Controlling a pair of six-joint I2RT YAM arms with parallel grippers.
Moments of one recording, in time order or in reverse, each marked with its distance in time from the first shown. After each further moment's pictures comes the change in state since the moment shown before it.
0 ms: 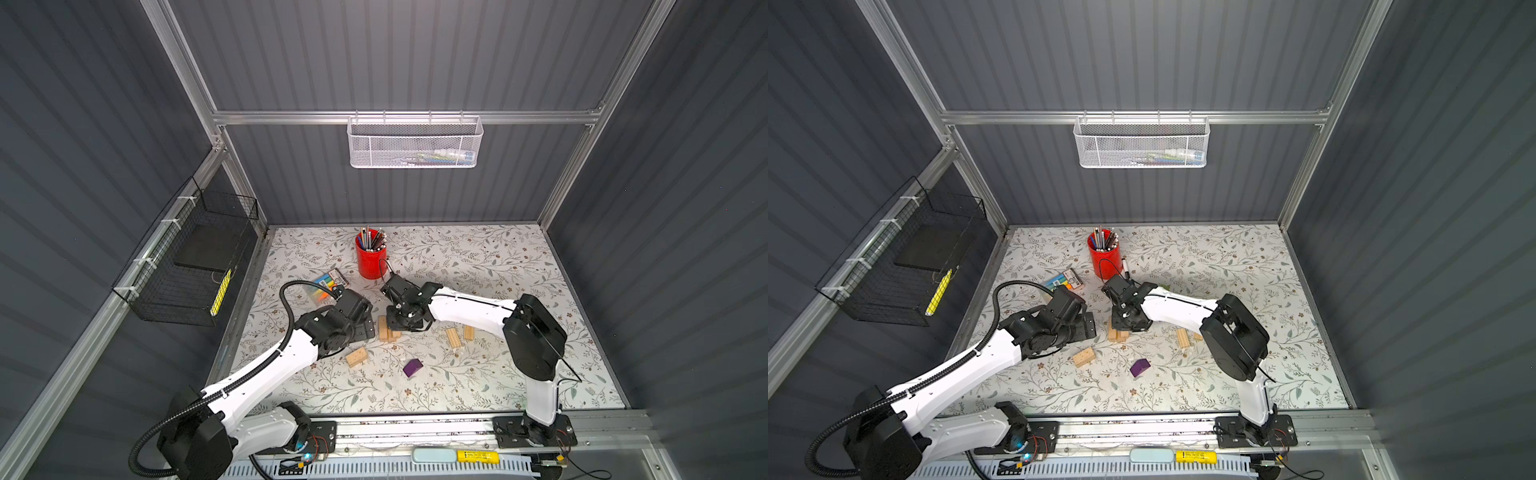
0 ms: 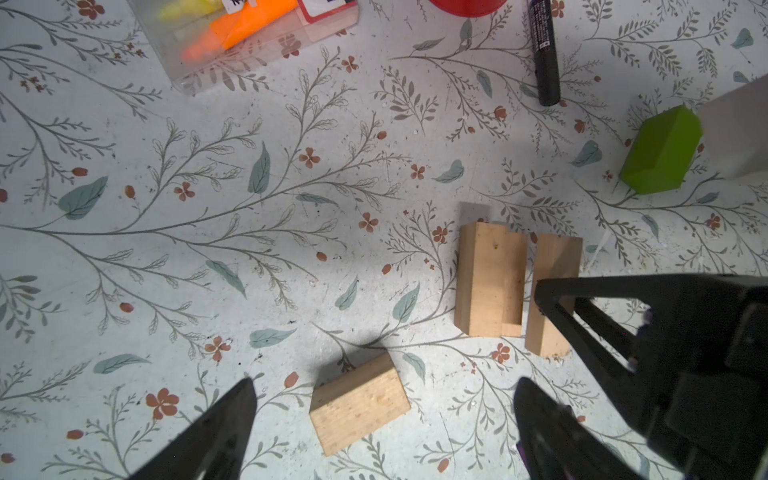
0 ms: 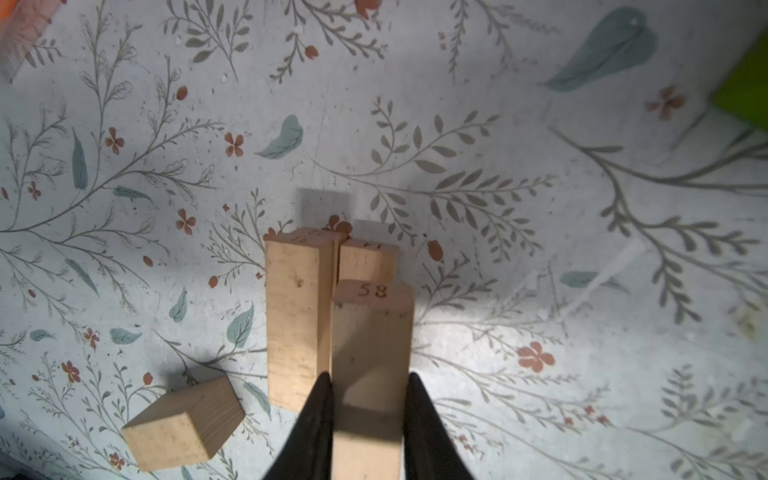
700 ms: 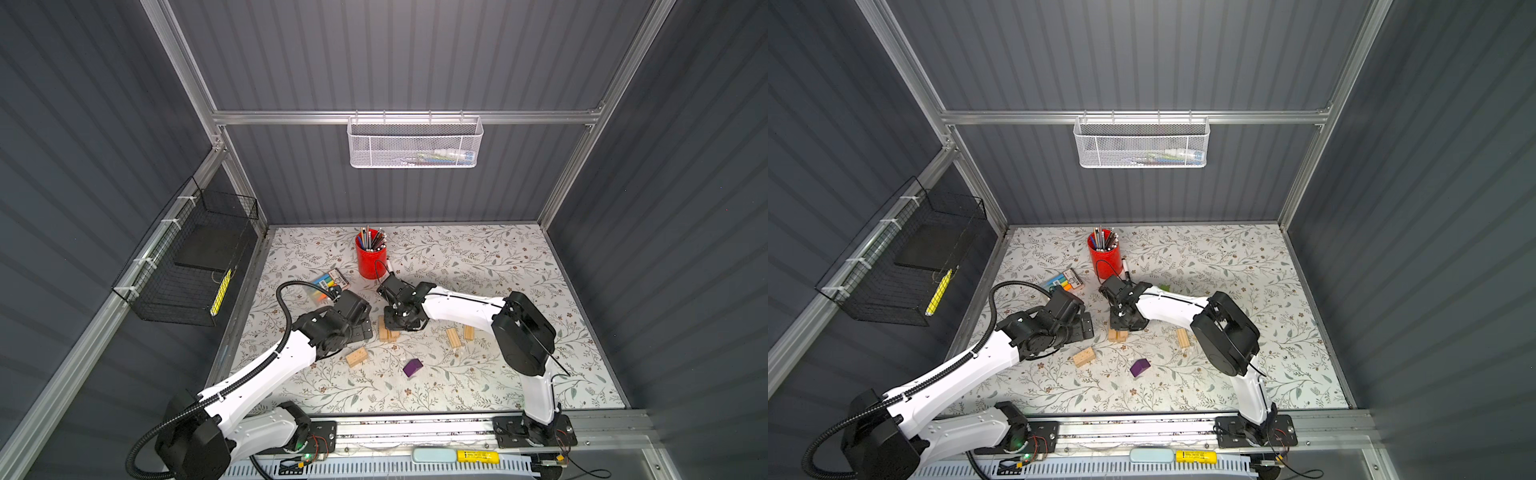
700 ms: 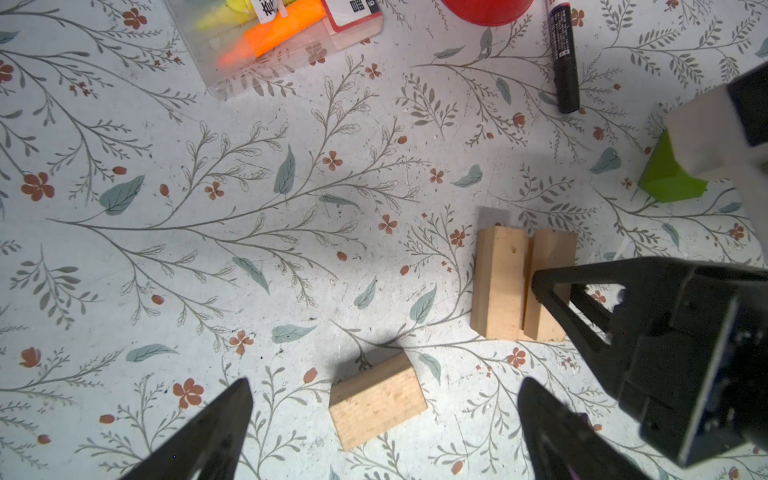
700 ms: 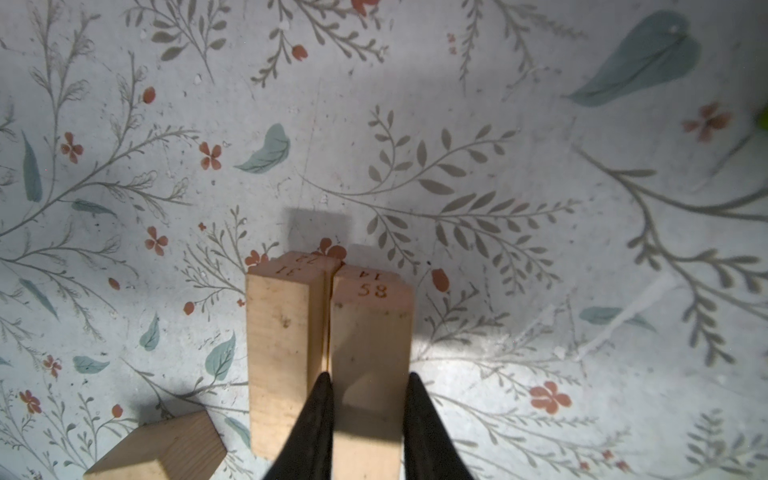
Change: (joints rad) left arm 0.000 -0.016 0.000 -0.032 -0.035 -0.010; right arm 0.000 0.061 0.039 -0.007 0.013 -0.012
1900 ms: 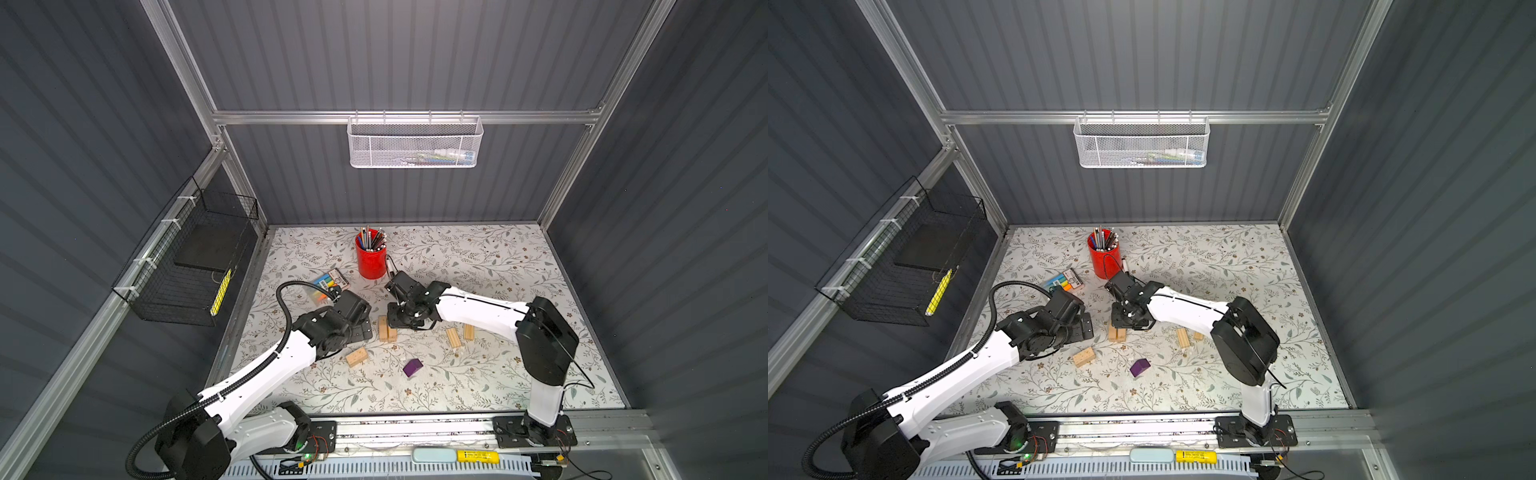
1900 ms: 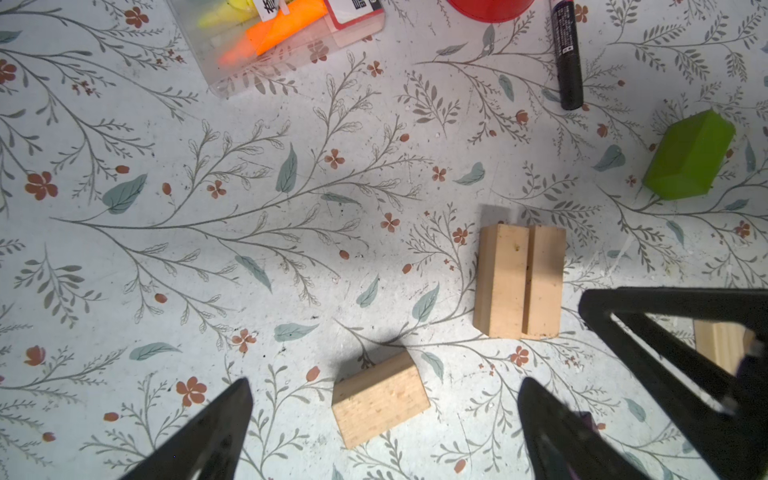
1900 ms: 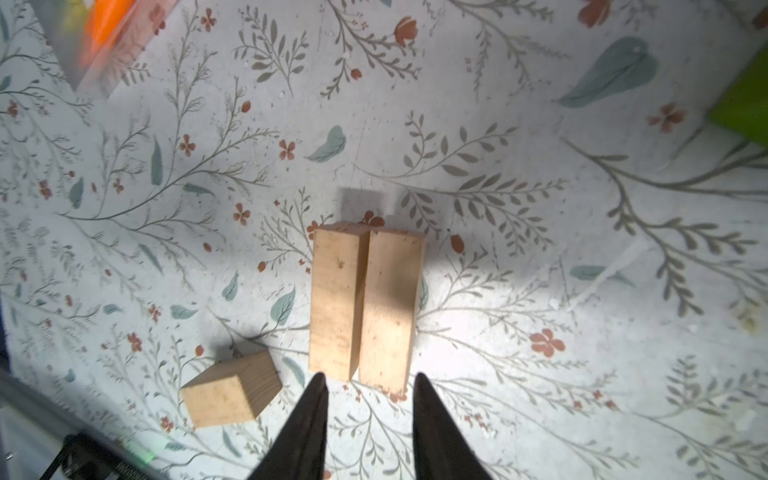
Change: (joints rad) left arm 0.000 0.001 0.000 0.002 0.006 0.004; right arm -0.018 -0.162 -0.113 0.075 -0.080 0.021
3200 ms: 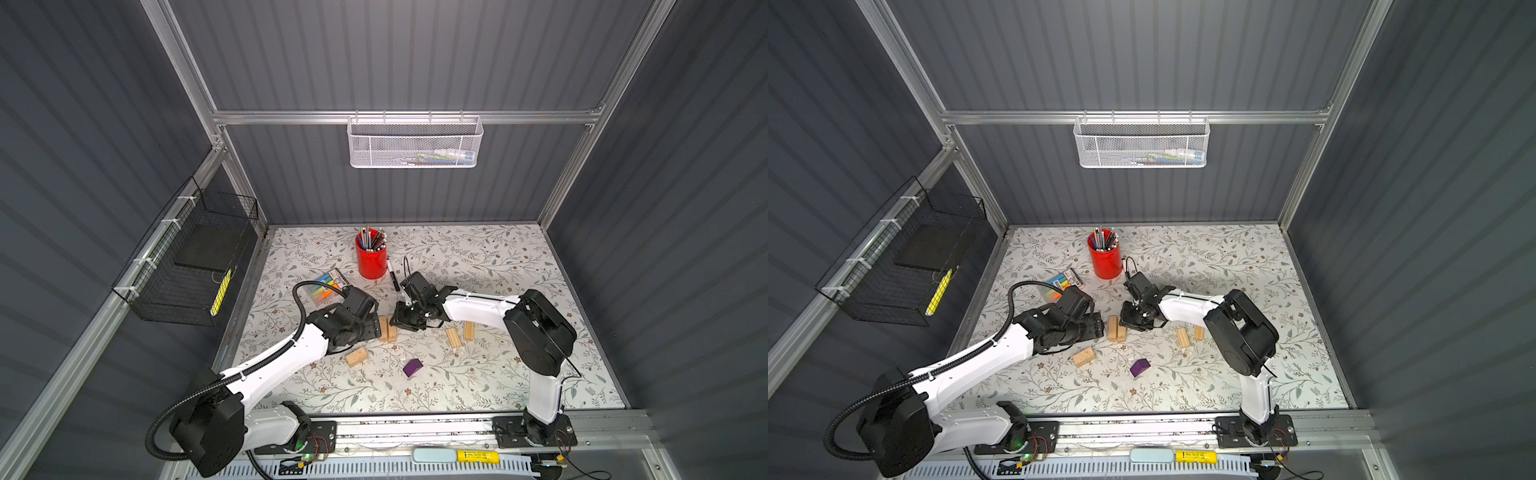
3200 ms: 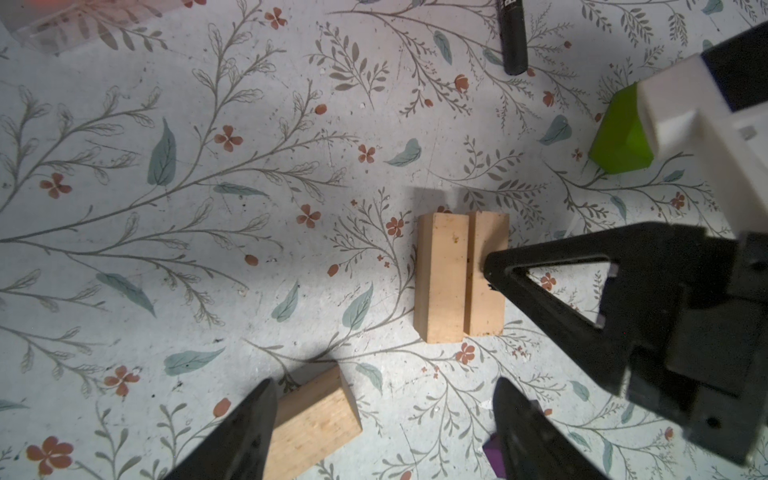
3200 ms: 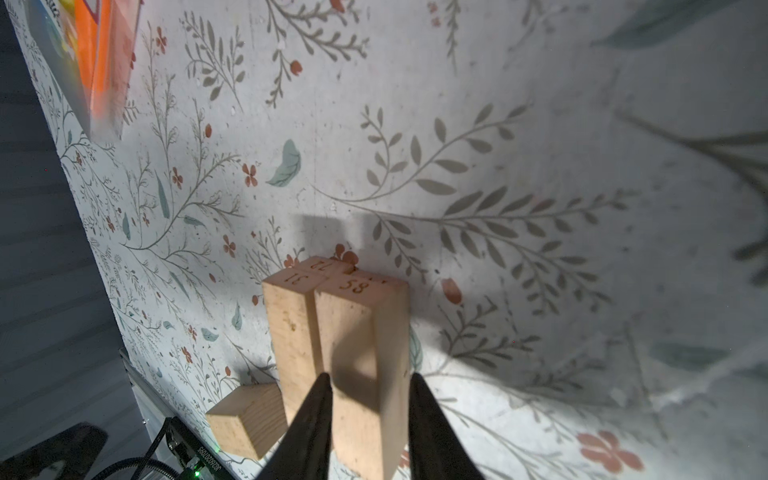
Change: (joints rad) left arm 0.001 0.112 -0.017 0.163 0.143 0.008; right arm -0.110 0.065 -0.144 0.263 -0.234 0.093
